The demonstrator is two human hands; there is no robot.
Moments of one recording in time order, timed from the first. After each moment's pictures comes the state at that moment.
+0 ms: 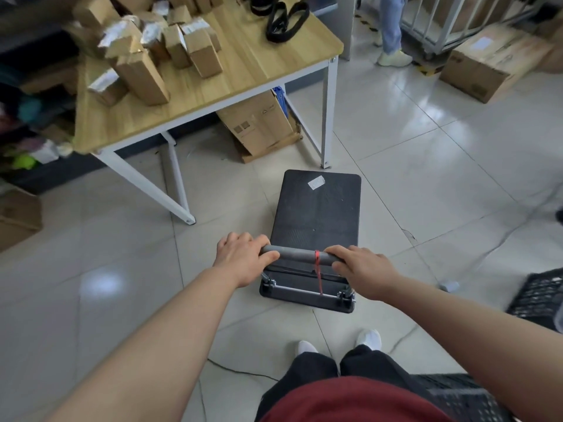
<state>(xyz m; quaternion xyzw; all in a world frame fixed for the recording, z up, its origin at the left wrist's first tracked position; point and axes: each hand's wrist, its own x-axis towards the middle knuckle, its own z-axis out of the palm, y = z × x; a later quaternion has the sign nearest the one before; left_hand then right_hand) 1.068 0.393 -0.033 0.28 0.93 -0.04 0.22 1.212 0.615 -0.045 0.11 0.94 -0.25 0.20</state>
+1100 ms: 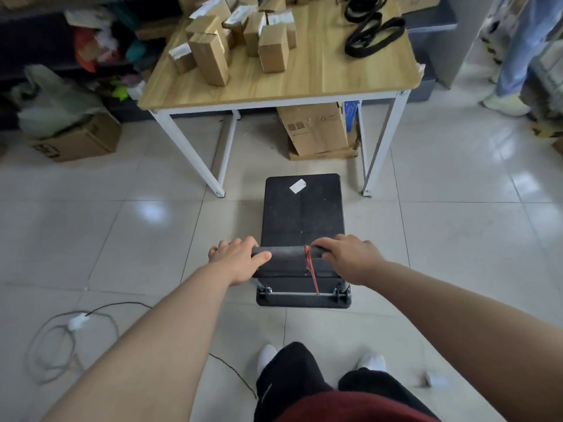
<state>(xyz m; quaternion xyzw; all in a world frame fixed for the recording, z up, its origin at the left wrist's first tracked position) 1.075 0.498 -0.031 -0.02 0.96 0.02 0.29 1.086 0.752 -0.040 -0.13 0.95 -0.16 0.22</state>
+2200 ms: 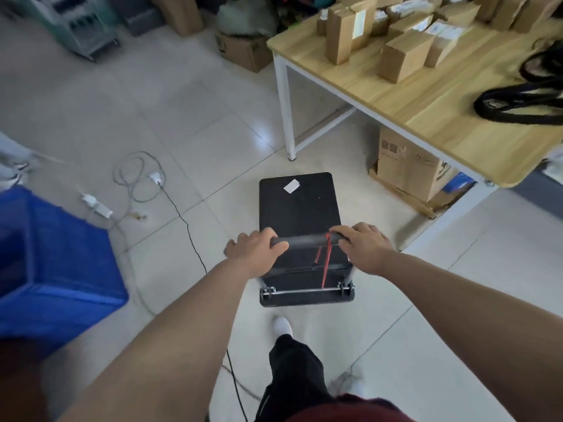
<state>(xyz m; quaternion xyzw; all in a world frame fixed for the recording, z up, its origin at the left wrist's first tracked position) 1.077 0.764 -0.040 -0.39 0.88 0.18 0.19 0.906 0.937 -0.035 -0.42 0.87 -0.05 0.27</state>
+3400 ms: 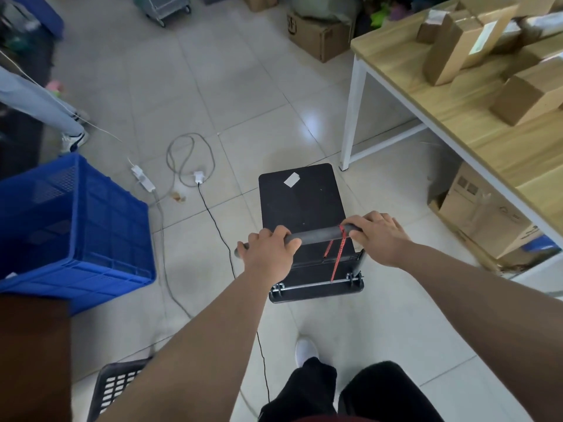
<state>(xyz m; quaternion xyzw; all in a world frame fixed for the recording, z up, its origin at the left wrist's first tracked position) 1.045 0.640 -0.050 -0.55 0.81 0.18 0.09 0.829 0.738 -0.045 -0.54 0.80 -0.03 0.26</state>
